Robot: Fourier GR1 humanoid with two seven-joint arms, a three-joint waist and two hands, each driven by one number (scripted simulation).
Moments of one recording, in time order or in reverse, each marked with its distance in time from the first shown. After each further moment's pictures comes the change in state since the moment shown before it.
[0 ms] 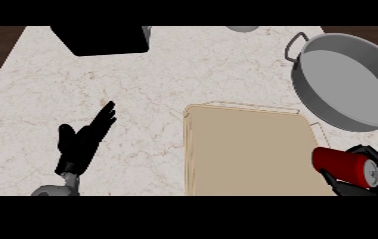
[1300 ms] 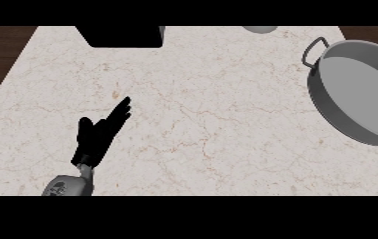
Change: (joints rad) left arm -0.065 -0.053 -0.027 0.034 -0.049 -0.040 0.013; right arm 0.118 -0.457 -0.333 -0.155 0.091 -0.050 0.252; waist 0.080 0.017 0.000
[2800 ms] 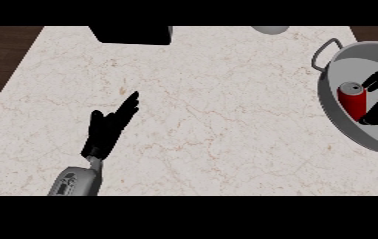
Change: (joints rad) left arm -0.059 -0.038 -0.002 0.033 -0.037 -0.006 0.005; right arm -0.858 0.142 0.602 0.565 0.655 0.355 0.757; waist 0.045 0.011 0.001
